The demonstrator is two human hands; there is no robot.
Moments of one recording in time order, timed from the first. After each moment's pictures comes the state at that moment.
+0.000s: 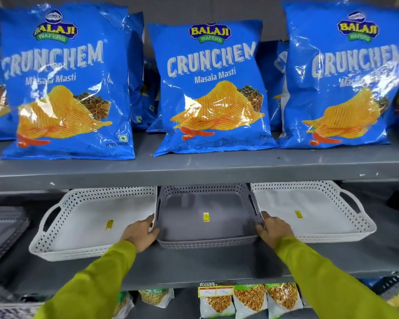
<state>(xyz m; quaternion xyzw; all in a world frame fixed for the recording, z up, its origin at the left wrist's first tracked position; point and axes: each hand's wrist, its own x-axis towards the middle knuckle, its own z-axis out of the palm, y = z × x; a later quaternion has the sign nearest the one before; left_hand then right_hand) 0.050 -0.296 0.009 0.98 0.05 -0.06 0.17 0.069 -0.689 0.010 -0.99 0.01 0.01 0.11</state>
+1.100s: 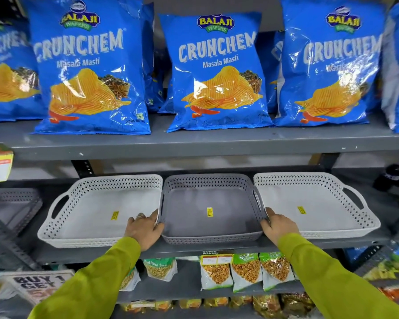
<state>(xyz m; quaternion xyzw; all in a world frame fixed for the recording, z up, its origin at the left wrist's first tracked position) -0.012 -0.298 0.001 1.00 0.03 -0.08 0.05 0.001 -0.692 0.001 -1.00 0.03 0.00 0.09</state>
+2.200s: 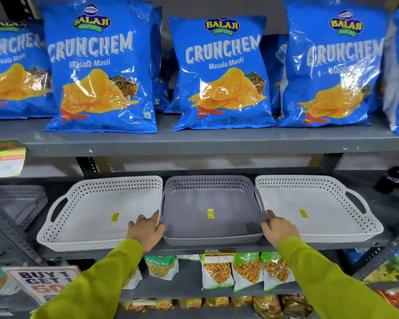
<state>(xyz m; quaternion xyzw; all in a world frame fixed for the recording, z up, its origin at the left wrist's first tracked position) -0.024 -0.297 -0.003 0.99 0.05 -0.08 0.08 -0.009 -0.684 0.001 -1.00 0.03 -0.01 0.07</state>
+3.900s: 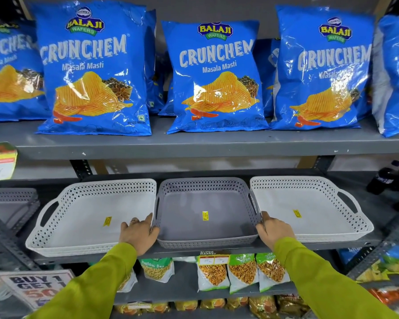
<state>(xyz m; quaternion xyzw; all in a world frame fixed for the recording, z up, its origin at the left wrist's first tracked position) -0.029 -0.298 0.002 1.00 0.05 -0.06 0.03 -0.010 -0.687 0.002 -1.00 0.00 -0.01 0.05</state>
